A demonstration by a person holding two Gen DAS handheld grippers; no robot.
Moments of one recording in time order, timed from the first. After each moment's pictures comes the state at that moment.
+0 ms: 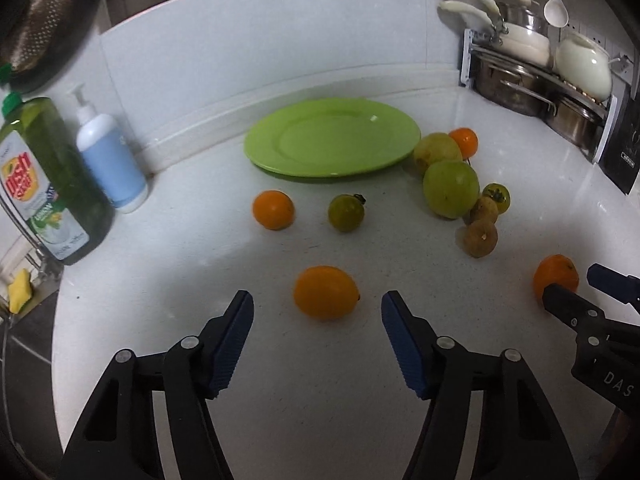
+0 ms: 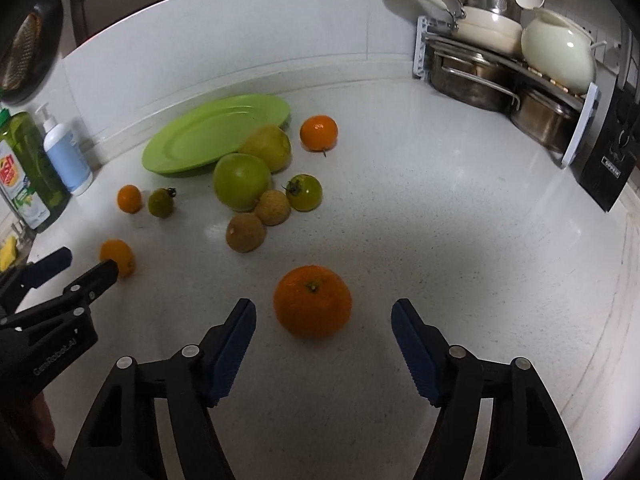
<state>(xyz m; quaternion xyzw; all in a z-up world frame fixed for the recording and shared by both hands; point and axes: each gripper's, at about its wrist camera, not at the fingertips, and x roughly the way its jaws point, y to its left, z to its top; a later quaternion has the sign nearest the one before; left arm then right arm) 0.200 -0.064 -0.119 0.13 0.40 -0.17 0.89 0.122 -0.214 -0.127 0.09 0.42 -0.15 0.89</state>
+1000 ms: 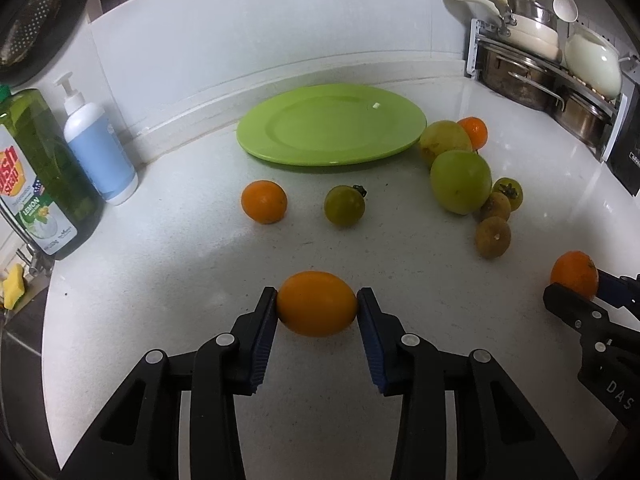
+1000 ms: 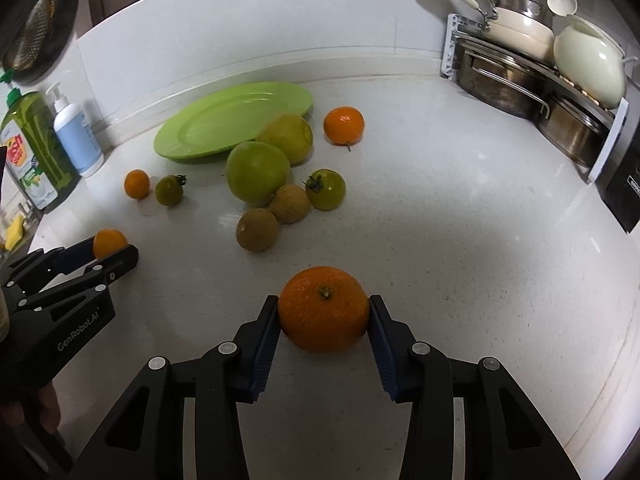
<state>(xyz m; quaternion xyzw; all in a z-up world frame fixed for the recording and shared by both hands) 0.212 -0.070 -0.127 0.13 0.41 -0.16 0.89 0.139 -0.212 -0.135 0.07 0.43 -0.11 0.89</state>
